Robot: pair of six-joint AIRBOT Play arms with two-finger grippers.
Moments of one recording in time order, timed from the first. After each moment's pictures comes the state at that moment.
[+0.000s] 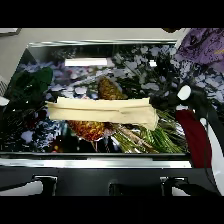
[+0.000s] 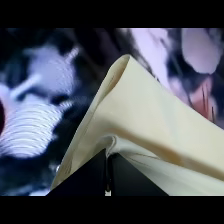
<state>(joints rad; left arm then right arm) 0.31 -1.44 1.09 0.97 -0.81 -1.40 0.06 -1.38 1.19 -1.33 1.00 1.67</state>
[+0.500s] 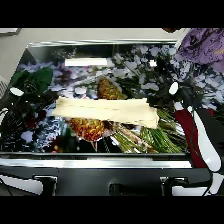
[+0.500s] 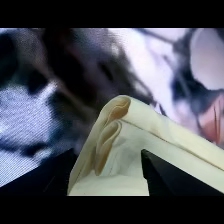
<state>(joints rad) 0.25 -1.71 1.31 0.98 -0.85 -1.42 0.05 -1.60 1.32 -1.36 1.03 1.70</state>
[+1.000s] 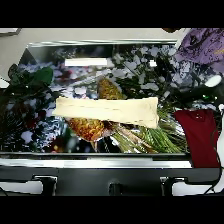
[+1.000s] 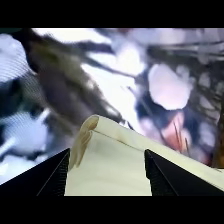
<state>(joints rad) 0.27 -1.57 1.41 1.05 -0.93 -1.48 -0.31 -1.59 1.37 -1.03 1.30 1.48</state>
